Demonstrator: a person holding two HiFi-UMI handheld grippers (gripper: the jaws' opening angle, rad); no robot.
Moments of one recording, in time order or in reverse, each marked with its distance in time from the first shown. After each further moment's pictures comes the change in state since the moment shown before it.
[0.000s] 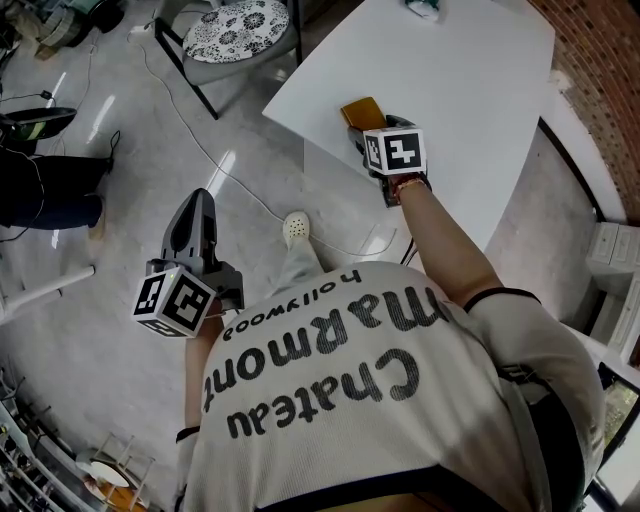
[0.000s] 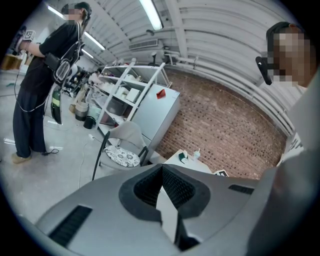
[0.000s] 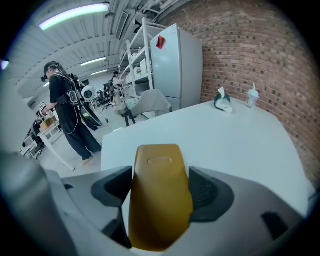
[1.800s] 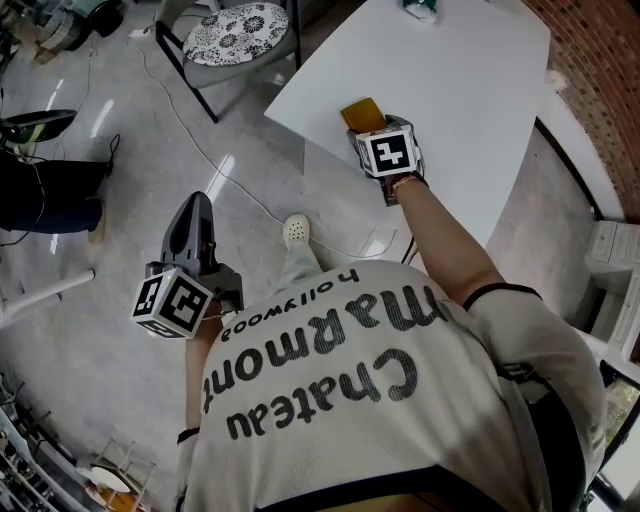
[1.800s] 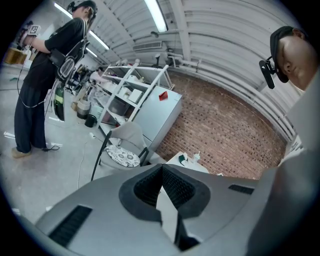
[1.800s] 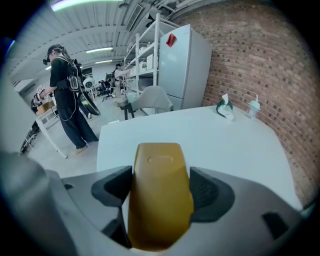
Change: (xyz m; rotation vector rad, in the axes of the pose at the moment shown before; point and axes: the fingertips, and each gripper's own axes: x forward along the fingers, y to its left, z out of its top) left arm -0.009 0.014 0.003 -0.038 -0.017 -0.002; right arm 0.009 0.005 -0.003 -0.114 0.028 -0.074
